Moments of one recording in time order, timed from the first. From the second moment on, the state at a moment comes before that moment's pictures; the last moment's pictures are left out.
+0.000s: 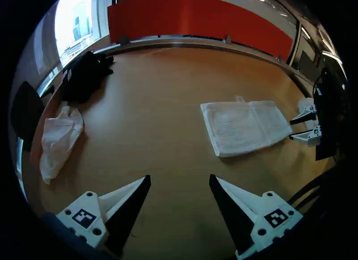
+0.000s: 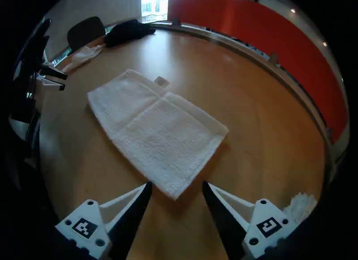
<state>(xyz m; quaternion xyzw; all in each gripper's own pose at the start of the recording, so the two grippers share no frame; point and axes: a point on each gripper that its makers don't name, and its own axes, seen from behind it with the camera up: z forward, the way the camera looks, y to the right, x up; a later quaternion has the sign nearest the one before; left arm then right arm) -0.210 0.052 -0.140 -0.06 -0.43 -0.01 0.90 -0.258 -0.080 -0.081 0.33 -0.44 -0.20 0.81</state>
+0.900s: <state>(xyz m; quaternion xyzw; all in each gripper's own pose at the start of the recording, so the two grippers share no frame) -0.213 0.048 -0.150 -0.05 -0.44 -0.01 0.90 -0.256 -0.076 -0.096 0.35 -0.46 -0.19 0.79</state>
